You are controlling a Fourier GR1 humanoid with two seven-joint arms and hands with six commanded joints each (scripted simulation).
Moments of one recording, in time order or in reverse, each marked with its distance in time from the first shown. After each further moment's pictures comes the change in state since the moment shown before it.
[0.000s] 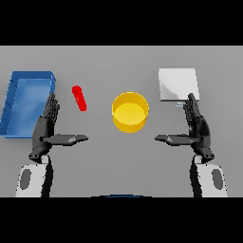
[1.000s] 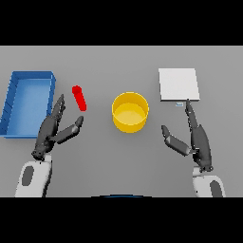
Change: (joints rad) left arm -0.030 0.069 -0.076 0.039 -0.133 -0.026 0.020; right arm 0.124 -0.059 0.127 -0.135 0.268 -0.068 -0.095
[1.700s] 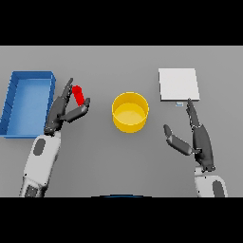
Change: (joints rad) left arm -0.314 -0.004 0.073 0.404 -0.040 0.044 -0.097; right arm -0.002 -0.007 -0.012 -0.008 -0.027 0.015 0.000
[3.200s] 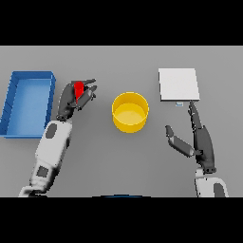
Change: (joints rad) left arm -0.210 -0.060 0.083 0.262 0.040 0.086 -0.123; right arm 0.020 0.006 -0.004 -0.016 -0.006 -0.007 0.003
